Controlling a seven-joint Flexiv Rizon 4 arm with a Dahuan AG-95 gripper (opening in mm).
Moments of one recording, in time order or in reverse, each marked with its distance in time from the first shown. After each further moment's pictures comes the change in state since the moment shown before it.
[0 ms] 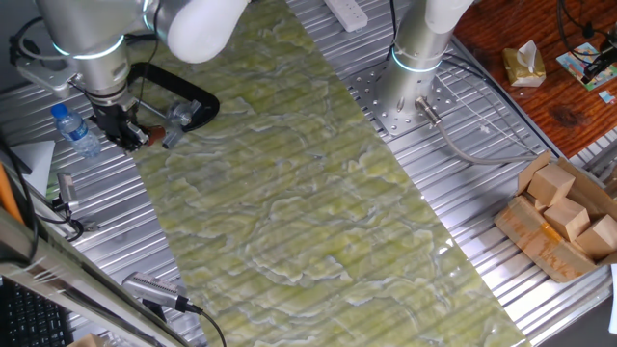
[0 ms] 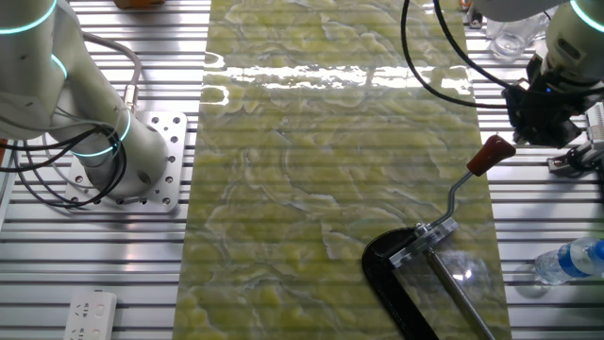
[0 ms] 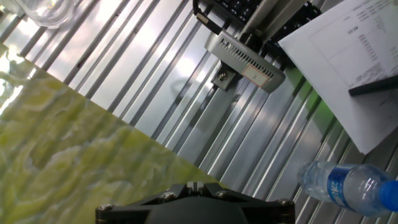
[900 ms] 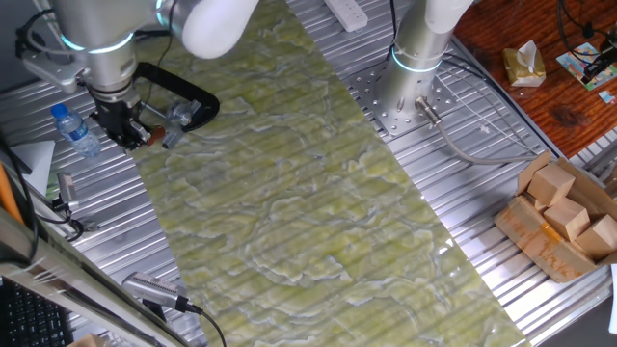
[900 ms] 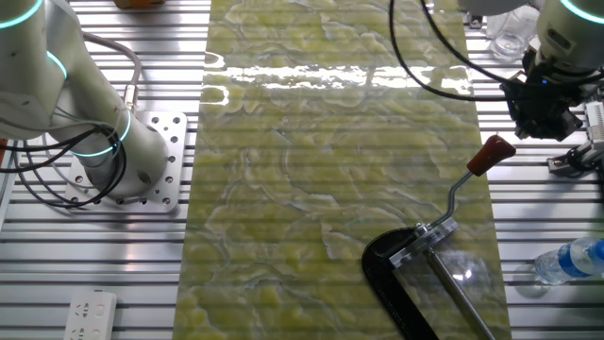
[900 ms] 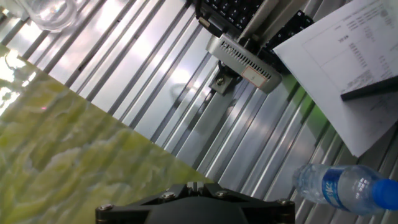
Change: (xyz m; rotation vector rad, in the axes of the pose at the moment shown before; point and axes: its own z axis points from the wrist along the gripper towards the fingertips) arm -0.007 0.004 -0.013 0.035 -0.032 -0.030
